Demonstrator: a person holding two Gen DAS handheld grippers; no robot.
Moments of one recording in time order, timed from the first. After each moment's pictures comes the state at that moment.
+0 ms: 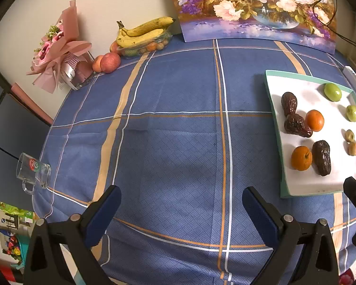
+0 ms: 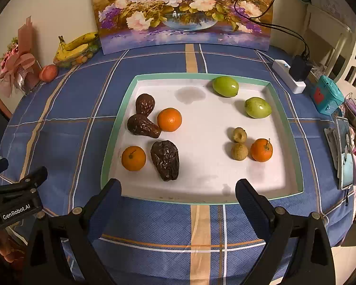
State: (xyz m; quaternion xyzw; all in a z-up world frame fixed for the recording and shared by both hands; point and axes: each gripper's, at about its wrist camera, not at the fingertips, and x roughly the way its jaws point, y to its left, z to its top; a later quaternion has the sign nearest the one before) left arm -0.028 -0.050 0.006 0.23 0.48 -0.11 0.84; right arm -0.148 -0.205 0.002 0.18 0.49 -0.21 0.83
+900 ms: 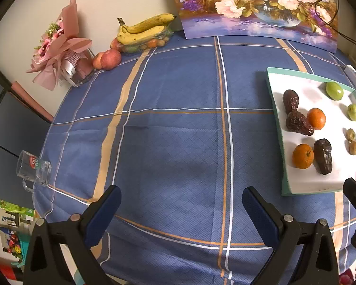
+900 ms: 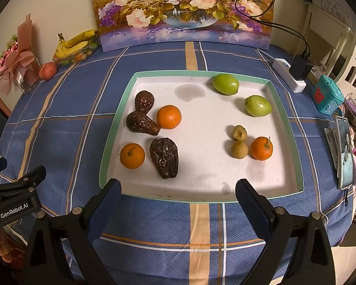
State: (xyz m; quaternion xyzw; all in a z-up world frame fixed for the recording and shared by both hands) left arm -0.026 -0.047 0.005 0.23 0.49 -0.11 0.84; right arm -0.148 -0.204 0.000 0.17 0.49 -0.21 0.83
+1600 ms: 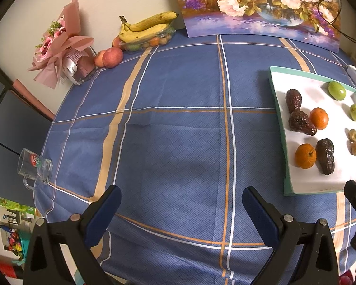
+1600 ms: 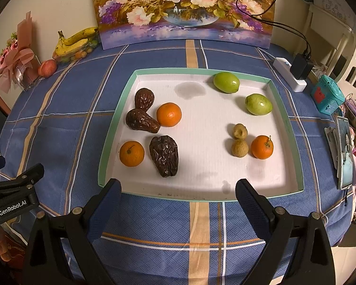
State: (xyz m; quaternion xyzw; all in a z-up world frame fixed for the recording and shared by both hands) left arm -0.024 -0.044 0.004 0.23 0.49 -0.11 0.83; right arm -0.147 -0.204 -0.003 0.17 0.50 -0.21 0.82
